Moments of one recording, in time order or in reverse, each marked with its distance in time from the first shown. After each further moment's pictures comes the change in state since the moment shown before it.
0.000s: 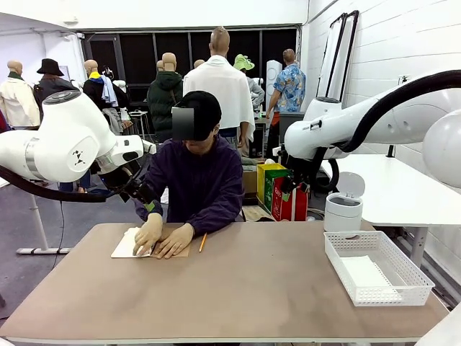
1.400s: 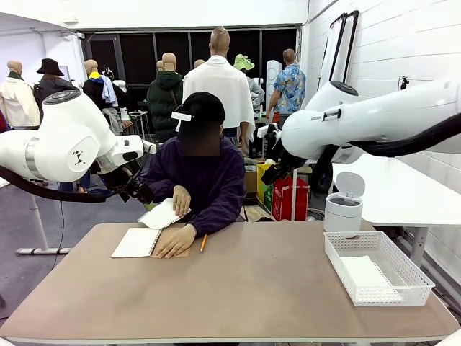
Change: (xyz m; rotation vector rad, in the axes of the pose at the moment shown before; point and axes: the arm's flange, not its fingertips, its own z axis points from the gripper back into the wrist) left arm 0.000 0.000 0.000 0.000 0.000 0.000; right arm -0.047 0.120 0.093 0.049 -0.315 0.150
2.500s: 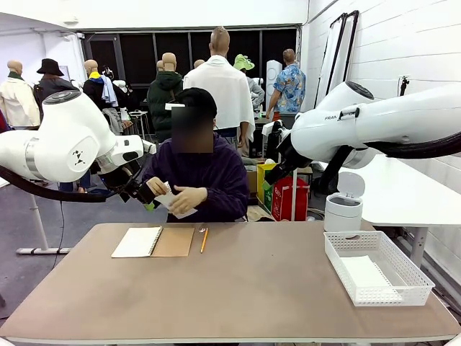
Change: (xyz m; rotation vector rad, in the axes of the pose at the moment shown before) left arm 0.000 0.000 0.000 0.000 0.000 0.000; right arm -0.012 0.003 0.012 0.027 -0.063 0.040
